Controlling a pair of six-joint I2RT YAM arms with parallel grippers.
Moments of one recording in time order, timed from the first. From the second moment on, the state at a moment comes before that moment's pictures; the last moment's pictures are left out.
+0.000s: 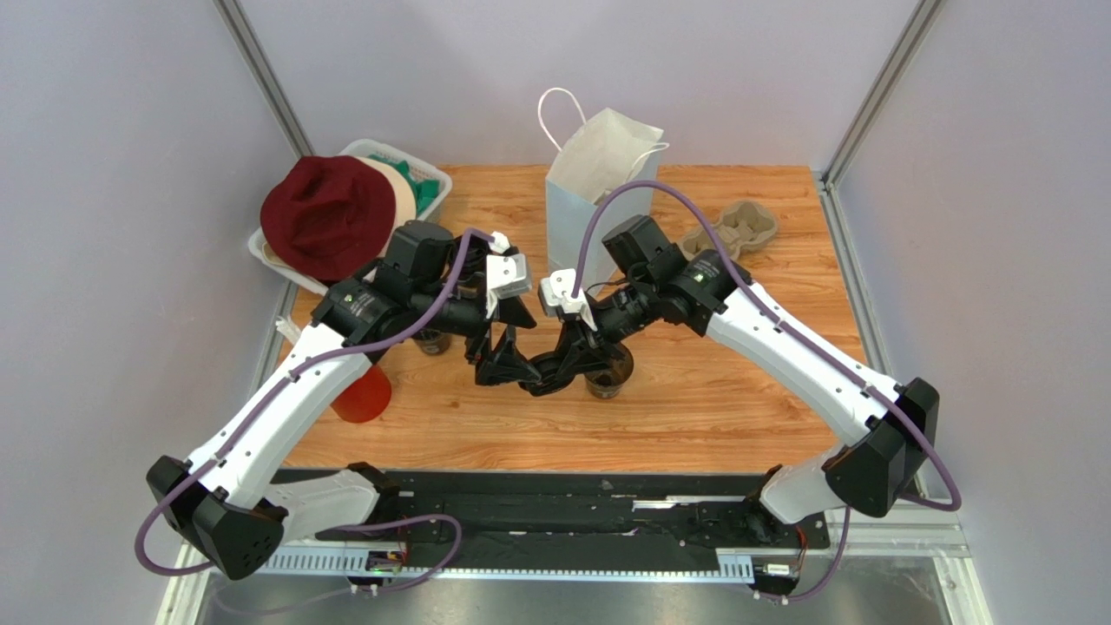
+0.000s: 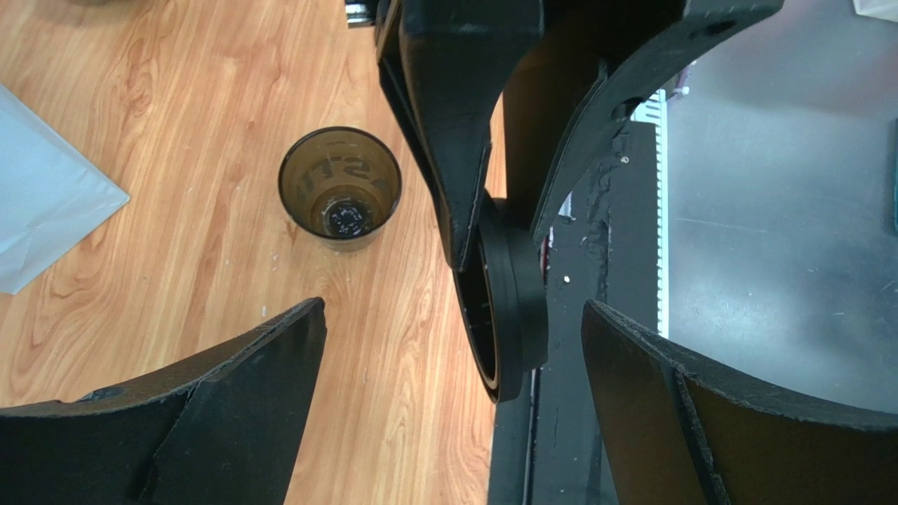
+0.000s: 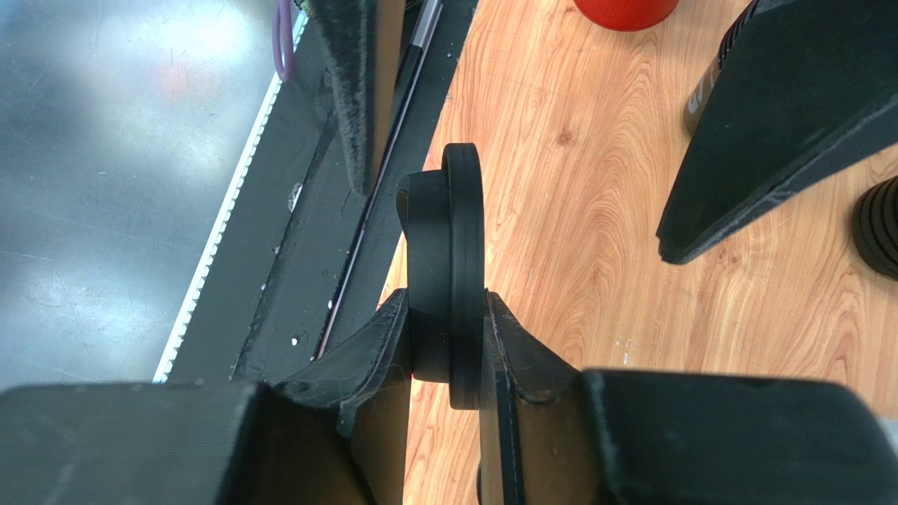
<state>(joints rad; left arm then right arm) -0.57 1.14 1.23 -0.77 0.86 0.37 0.77 1.45 1.45 -0.89 -0.90 -0.74</state>
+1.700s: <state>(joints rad) -0.59 1.10 1.18 -0.70 0.80 0.33 0.77 1.38 1.42 -0.83 -0.89 -0.69</state>
